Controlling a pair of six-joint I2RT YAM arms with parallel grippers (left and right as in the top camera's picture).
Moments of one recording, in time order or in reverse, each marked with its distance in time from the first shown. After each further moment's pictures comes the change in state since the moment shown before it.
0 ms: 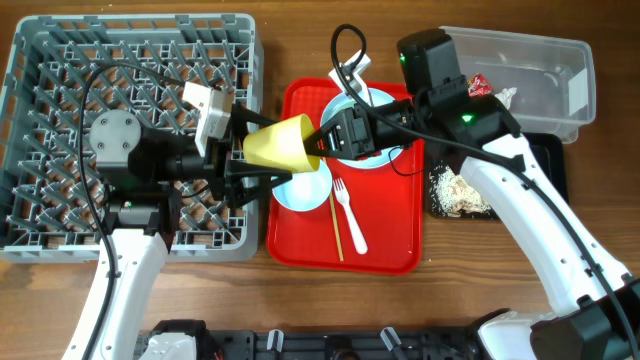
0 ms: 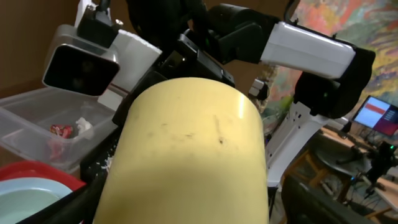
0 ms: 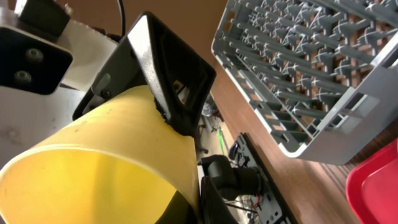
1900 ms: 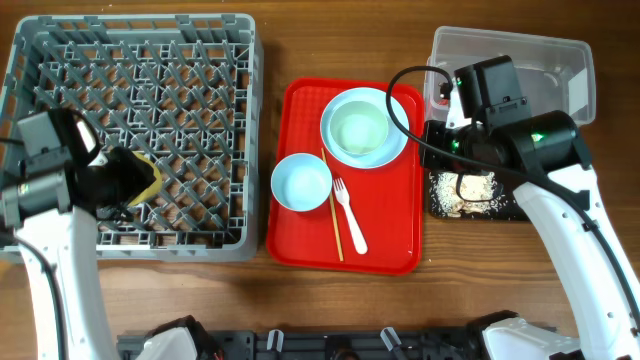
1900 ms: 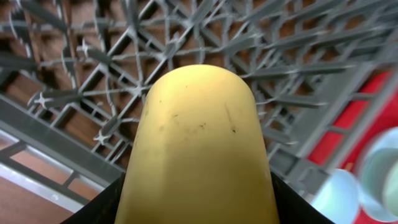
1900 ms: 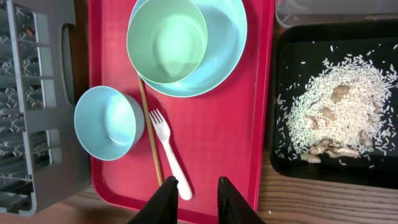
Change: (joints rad) left arm 0.380 0.088 0.386 -1.586 -1.386 0.126; right arm -0.140 -0.169 0.001 -0.525 1.065 -0.098
